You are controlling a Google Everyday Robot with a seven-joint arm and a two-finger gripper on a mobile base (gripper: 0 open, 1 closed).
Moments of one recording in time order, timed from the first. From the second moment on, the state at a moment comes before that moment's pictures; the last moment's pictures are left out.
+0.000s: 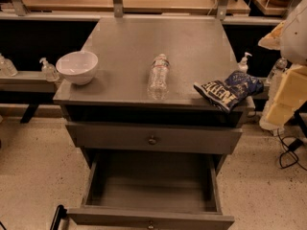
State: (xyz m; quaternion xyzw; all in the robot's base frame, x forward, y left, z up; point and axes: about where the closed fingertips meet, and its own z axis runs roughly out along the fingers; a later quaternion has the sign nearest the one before) arm 0.438 -0.212 0.991 -0.60 0.78 -0.05 0.18
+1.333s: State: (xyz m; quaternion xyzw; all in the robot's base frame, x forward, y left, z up) arm 0.607 -0.113 0.939 -0.59 0.79 0.01 0.18
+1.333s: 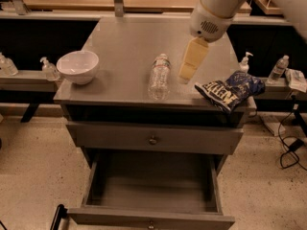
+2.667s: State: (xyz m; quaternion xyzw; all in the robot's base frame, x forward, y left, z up) arm 0.727 -0.032 0.880 -0.24 0.97 -0.04 0.07
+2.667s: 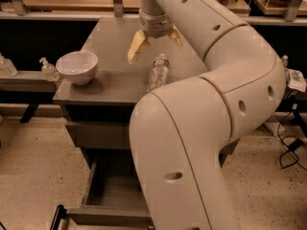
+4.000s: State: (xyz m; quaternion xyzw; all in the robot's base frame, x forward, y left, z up) arm 0.684 -0.041 0.847 -0.06 1.00 0.00 0.01
